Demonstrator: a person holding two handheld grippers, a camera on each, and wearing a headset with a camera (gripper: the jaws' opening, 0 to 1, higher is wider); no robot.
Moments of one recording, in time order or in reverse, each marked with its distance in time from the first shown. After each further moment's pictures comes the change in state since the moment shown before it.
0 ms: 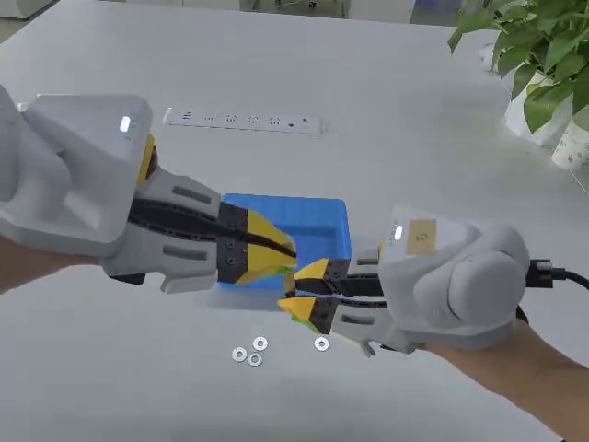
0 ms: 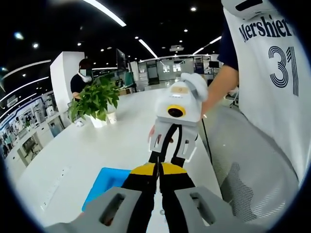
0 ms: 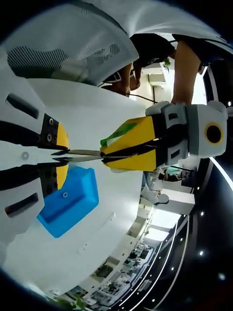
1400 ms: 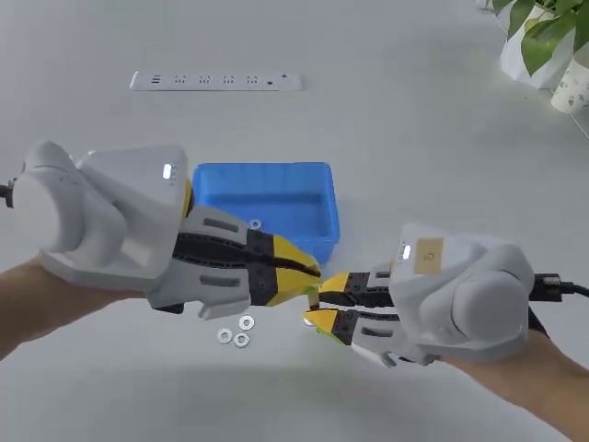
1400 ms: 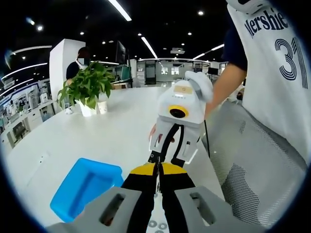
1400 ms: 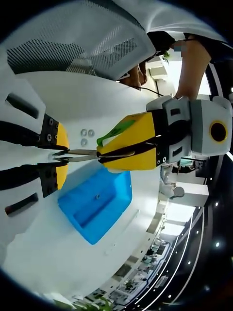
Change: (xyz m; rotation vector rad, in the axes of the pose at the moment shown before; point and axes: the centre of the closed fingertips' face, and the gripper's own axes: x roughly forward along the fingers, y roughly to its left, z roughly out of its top) left arm 0.055 -0.005 -0.031 -0.109 -0.014 -0.055; right arm -0.002 -0.004 -0.065 0.096 0.092 -0.016
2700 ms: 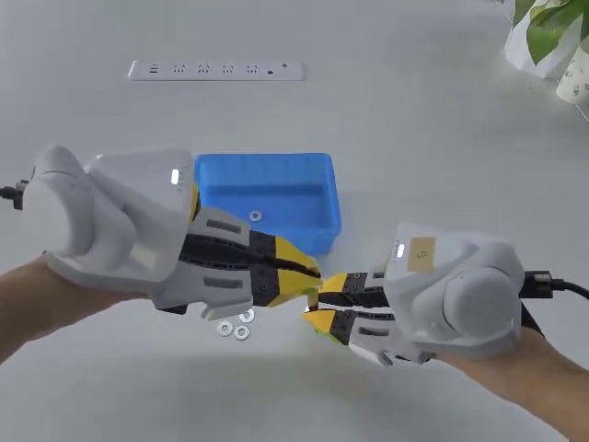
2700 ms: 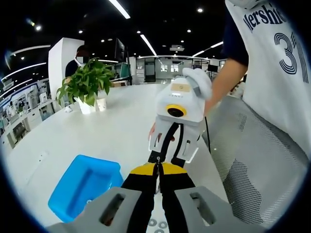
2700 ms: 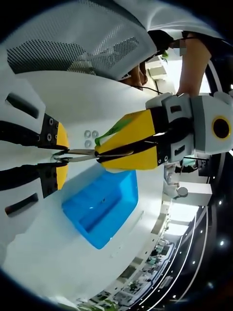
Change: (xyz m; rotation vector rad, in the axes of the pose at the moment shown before) left arm 0.005 0.000 -0.011 0.011 0.024 0.000; right arm 0.006 0.002 -0.010 0.027 0.020 0.015
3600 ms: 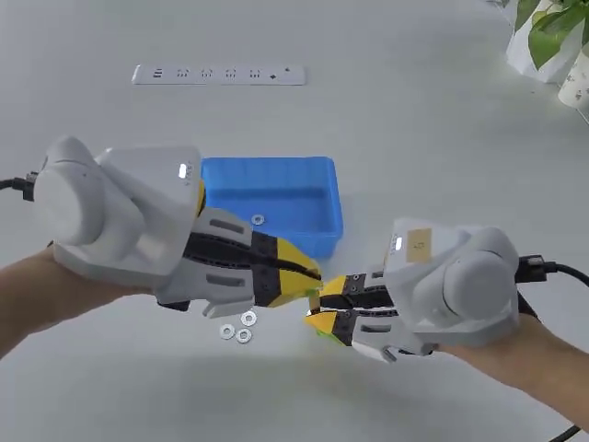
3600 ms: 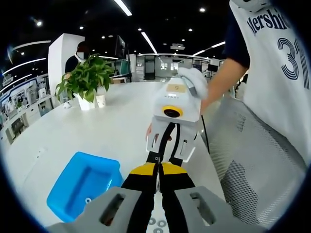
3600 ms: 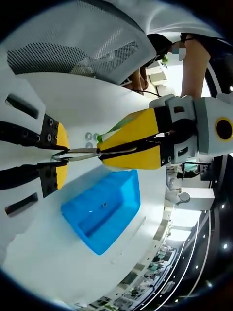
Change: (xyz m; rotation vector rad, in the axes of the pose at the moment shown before) left arm 0.000 0.004 -0.001 -0.042 0.022 -0.018; right arm 0.003 0.000 -0.002 0.003 0.015 0.066
